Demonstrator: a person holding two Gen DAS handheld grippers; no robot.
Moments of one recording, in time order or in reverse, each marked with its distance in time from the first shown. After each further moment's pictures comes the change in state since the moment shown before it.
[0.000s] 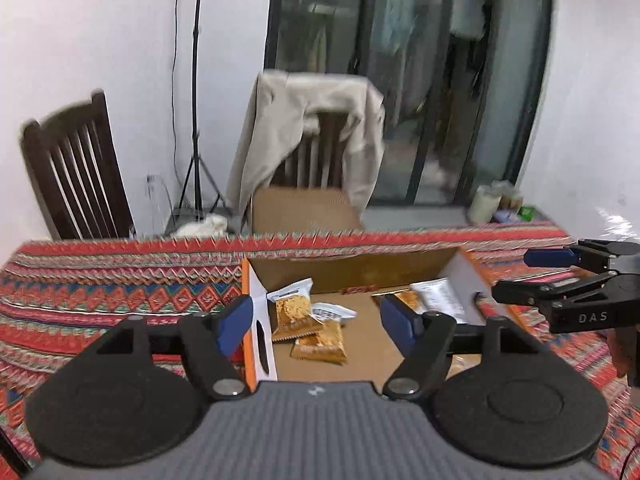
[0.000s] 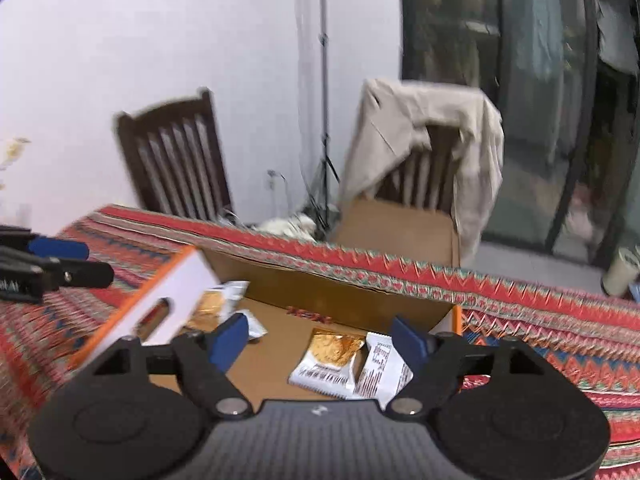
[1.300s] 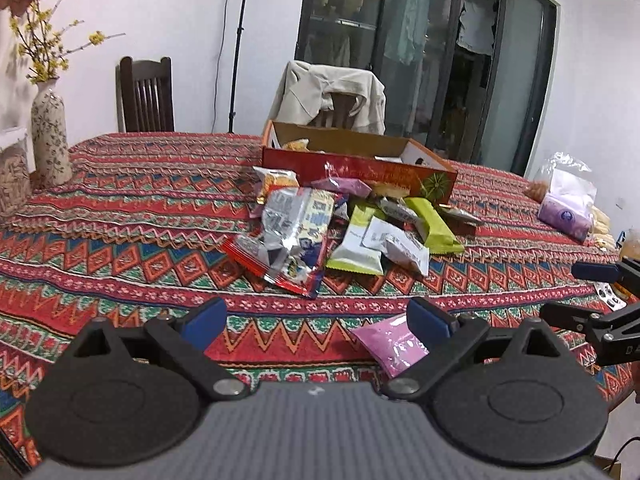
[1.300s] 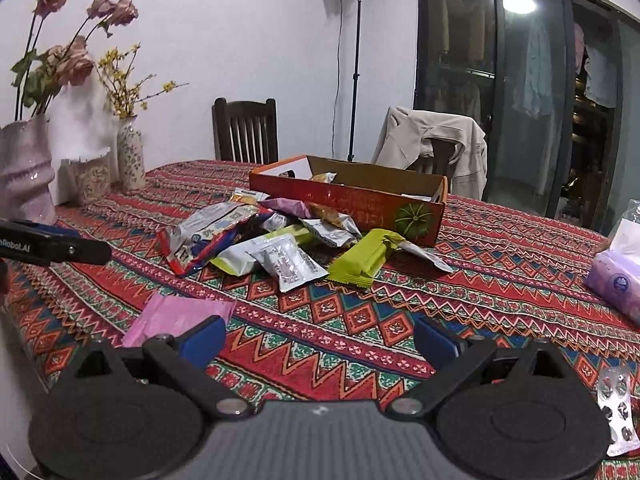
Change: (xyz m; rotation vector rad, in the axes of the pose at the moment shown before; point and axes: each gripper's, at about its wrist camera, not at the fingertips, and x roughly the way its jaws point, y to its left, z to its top) left arm -0.203 -0.068 -0.288 -0.087 -0.036 0.069; right arm -0.258 0.112 -0.303 -0.077 -0.114 -0.017
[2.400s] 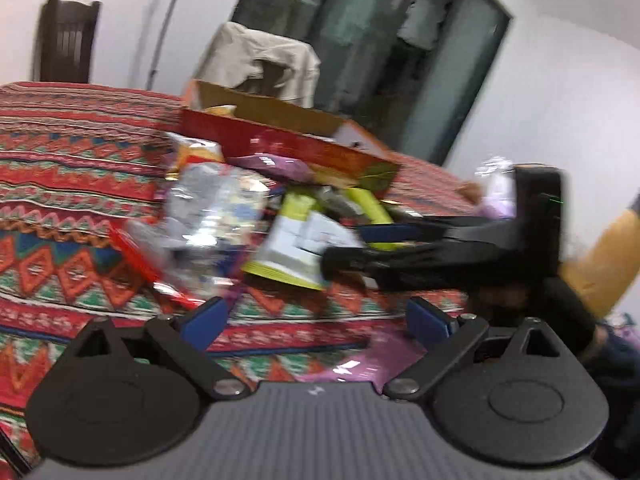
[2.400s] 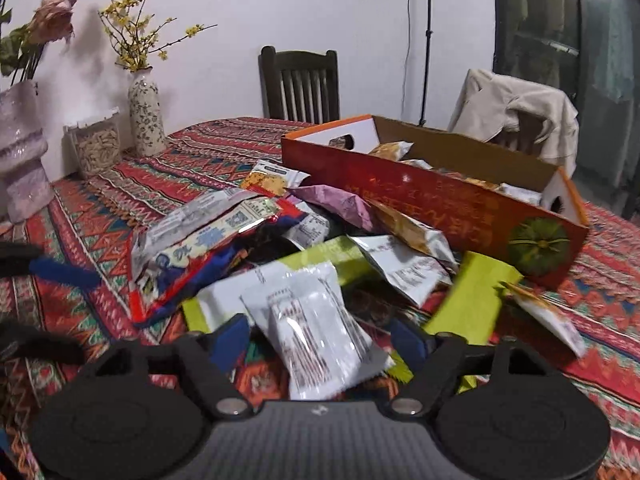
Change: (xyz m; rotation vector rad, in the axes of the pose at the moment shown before) left arm 0.075 0.023 0.018 -0.068 0.077 -0.347; right arm 0.190 0.004 0.063 -0.067 0.136 0.217
